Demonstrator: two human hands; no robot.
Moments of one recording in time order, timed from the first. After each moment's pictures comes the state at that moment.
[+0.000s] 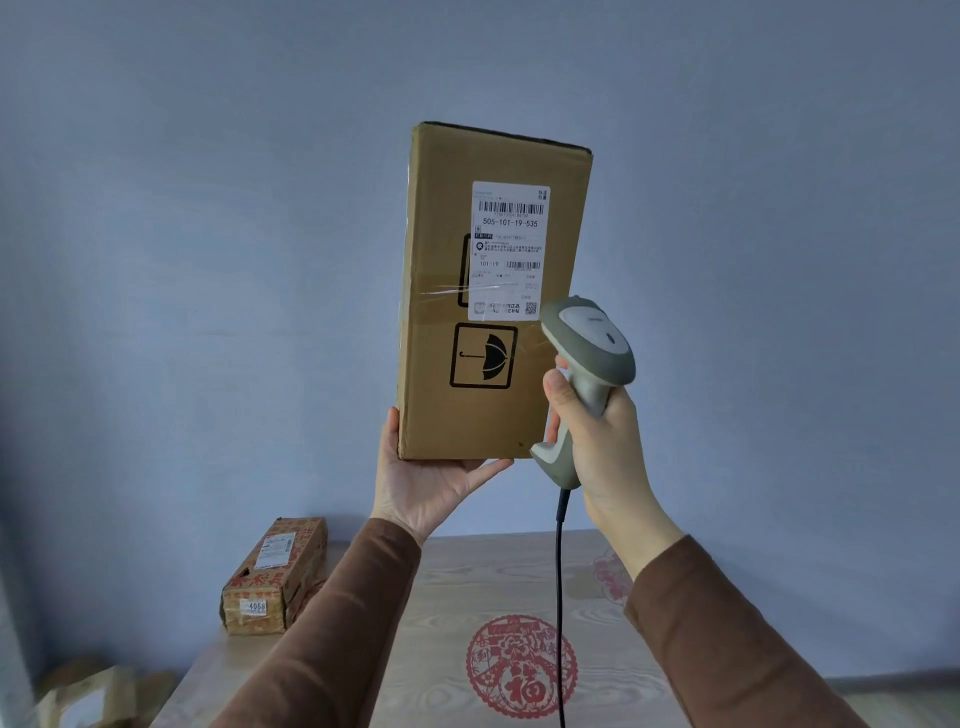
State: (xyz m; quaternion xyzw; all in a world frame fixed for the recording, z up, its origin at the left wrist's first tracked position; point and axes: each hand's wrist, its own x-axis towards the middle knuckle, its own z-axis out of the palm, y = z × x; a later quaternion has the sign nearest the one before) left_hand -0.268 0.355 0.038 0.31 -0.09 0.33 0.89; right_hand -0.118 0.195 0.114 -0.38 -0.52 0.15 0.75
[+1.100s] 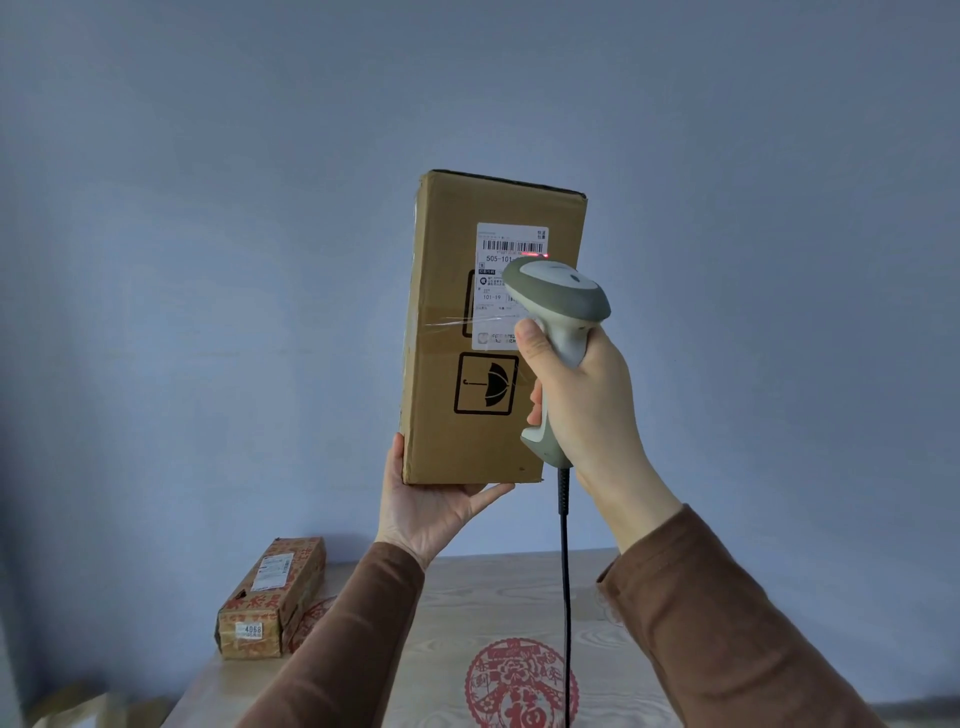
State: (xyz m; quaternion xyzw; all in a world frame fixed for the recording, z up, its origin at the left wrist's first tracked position) left_hand -0.258 0.350 0.033 0.30 -0.09 0.33 0.89; right_hand -0.144 0.162 0.181 -0.43 -0.54 0.06 0.72
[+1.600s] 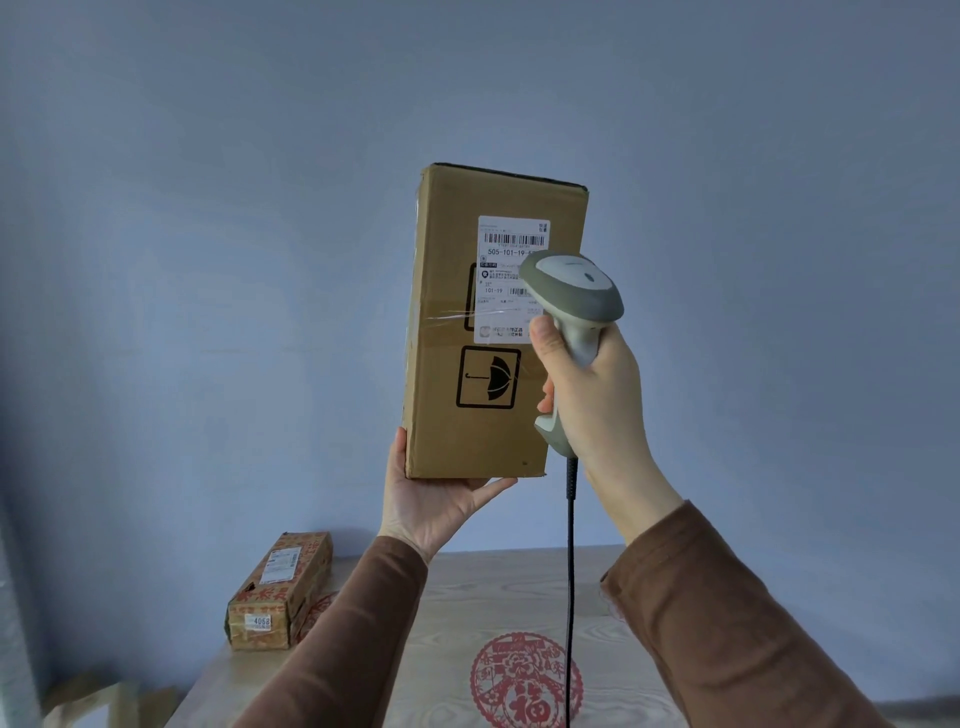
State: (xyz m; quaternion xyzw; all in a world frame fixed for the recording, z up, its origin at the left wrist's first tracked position) left_hand -0.264 0.341 0.039 0.29 -0.07 0.34 0.89; right_hand -0.139 0.167 0.175 -0.41 -0.54 0.03 0.74
